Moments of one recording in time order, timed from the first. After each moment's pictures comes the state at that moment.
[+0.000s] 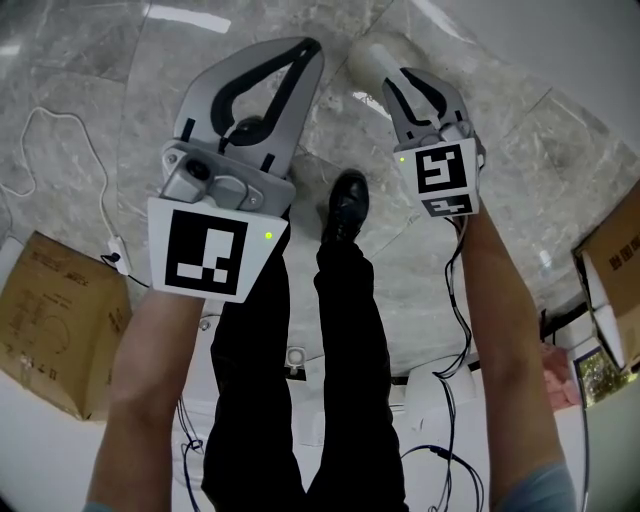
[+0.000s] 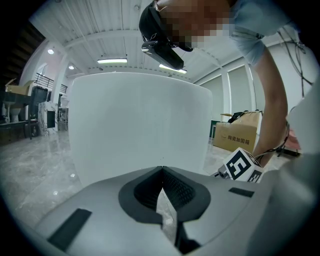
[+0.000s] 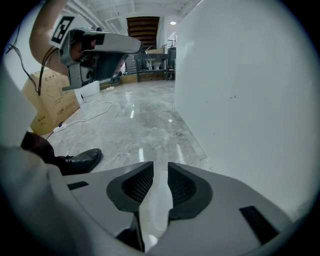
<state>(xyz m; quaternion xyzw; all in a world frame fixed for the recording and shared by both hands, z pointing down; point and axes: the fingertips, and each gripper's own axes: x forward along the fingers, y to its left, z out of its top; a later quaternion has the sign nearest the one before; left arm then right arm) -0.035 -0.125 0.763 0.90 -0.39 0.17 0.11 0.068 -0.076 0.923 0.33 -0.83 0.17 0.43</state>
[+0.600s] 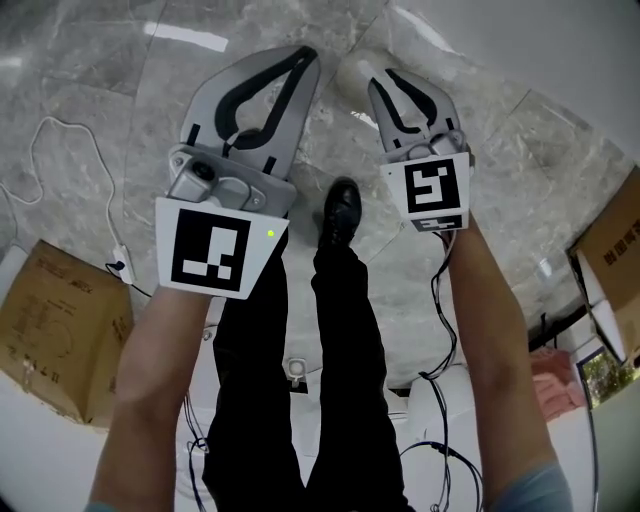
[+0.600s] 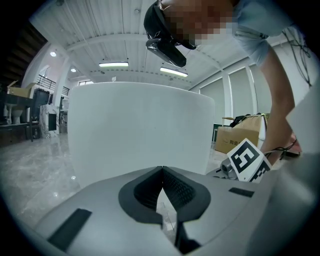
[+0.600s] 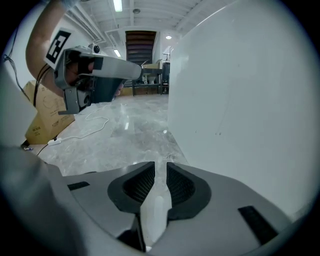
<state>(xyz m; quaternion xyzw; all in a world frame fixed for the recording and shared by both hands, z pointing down) -0.028 -0.137 0.721 0.90 -0.40 0.15 0.10 0.053 -0.104 0.846 0.37 -0.84 0.15 0.37</state>
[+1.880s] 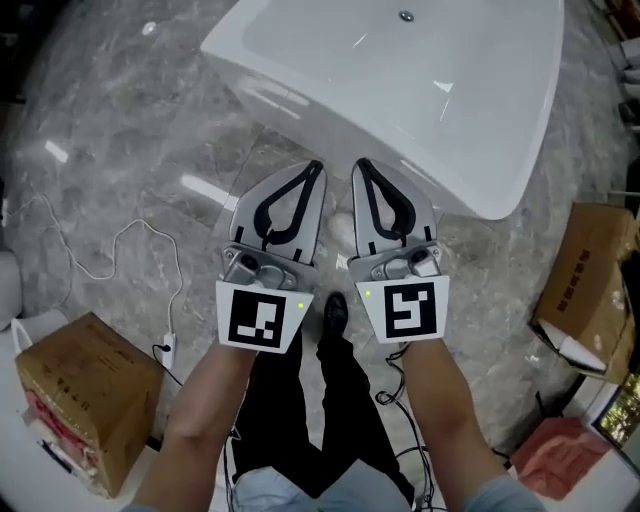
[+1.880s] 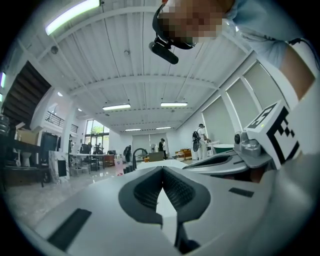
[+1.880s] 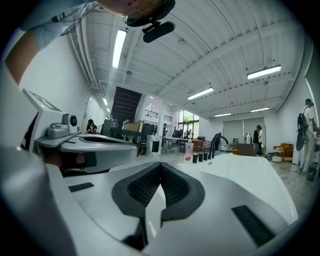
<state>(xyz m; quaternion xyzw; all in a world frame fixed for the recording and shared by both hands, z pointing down) -0.032 -0.204 0.294 0.88 -0.47 0.04 -0.04 0.011 -0.216 0.302 0.51 -0.86 -0.01 0.06</state>
